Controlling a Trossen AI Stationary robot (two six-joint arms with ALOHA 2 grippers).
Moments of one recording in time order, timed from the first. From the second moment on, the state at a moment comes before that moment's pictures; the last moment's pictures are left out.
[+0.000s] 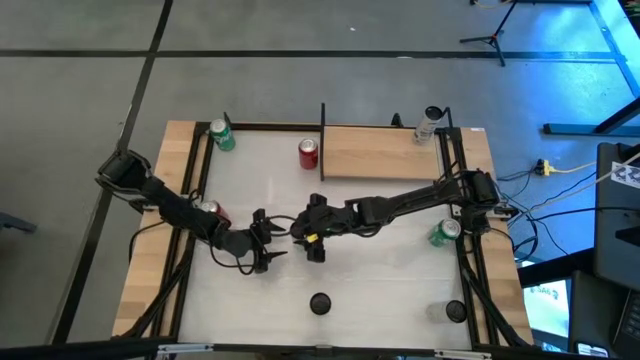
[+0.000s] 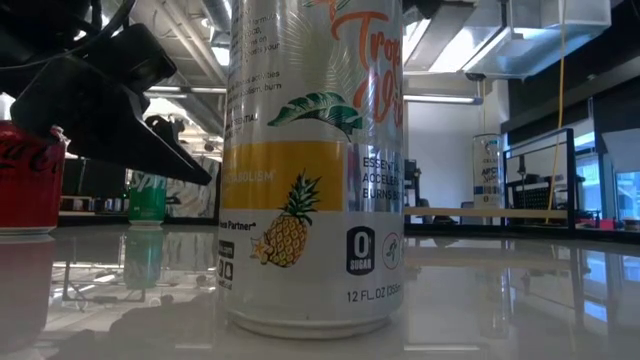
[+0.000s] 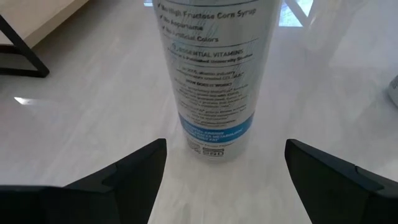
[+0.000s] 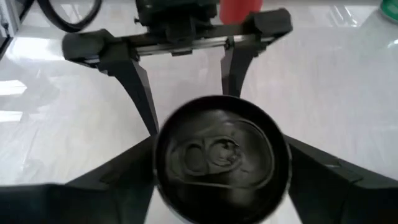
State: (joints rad) left arm -0.46 1.42 0.36 0.46 -0.54 -0.33; right arm 0.17 1.94 1.46 -0.20 0.12 0.09
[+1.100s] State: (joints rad) left arm -0.46 1.42 0.36 0.46 -0.53 -0.34; right arm 0.26 1.41 1.46 -0.93 0.66 0.40
